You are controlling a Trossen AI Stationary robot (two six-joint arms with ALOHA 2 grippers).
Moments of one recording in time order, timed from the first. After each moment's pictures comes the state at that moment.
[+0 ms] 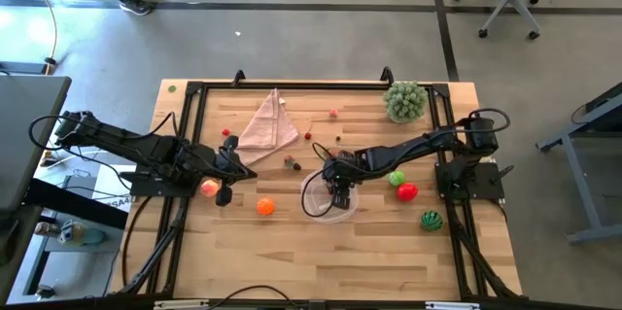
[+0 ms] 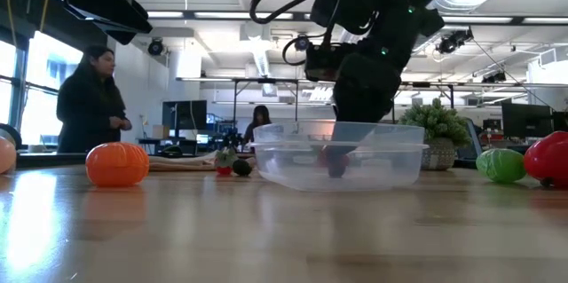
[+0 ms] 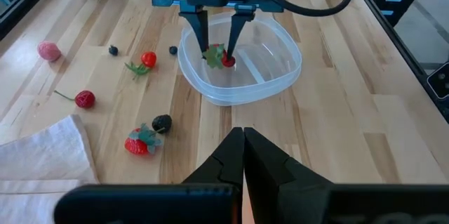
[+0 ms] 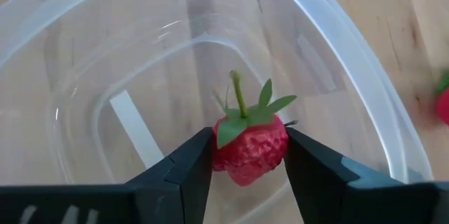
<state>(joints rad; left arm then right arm) -0.13 0.73 0.52 -0.35 -0.20 -0.16 0.07 1.82 1.04 -0.30 0.01 0.24</state>
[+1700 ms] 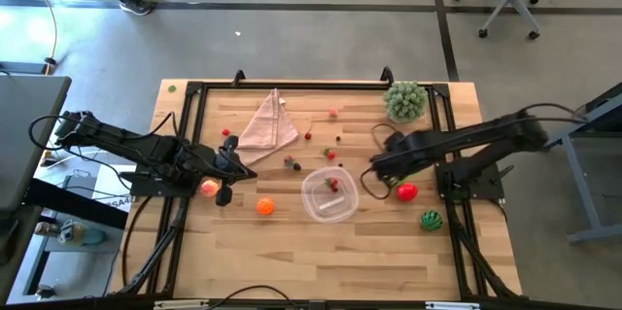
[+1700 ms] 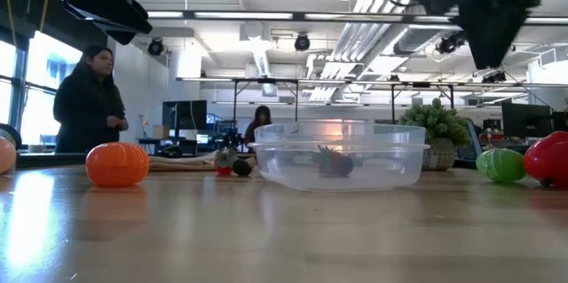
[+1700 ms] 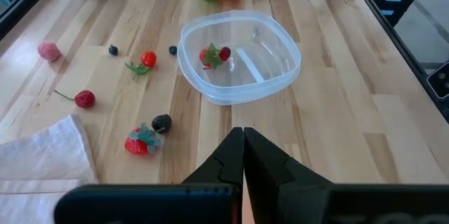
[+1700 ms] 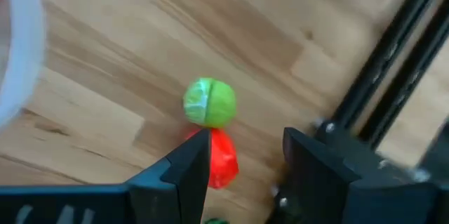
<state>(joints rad) -0.13 0.73 0.52 -0.35 -0.20 -0.16 0.17 1.37 1.16 -1.45 0.22 1.17</state>
